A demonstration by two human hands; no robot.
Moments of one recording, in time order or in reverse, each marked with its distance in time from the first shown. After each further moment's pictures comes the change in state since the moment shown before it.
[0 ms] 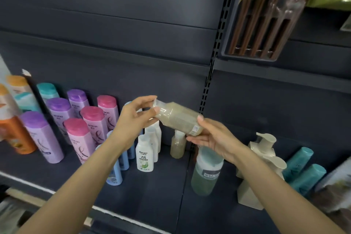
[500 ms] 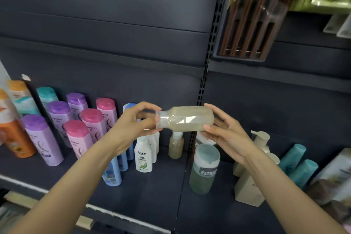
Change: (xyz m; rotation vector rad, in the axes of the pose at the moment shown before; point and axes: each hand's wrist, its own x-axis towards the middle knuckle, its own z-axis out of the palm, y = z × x) left_hand -0.022 0.017 -0.004 0.054 -0.191 -0.099; right_hand -0.037 -0.012 -0.014 0.058 0.016 -0.224
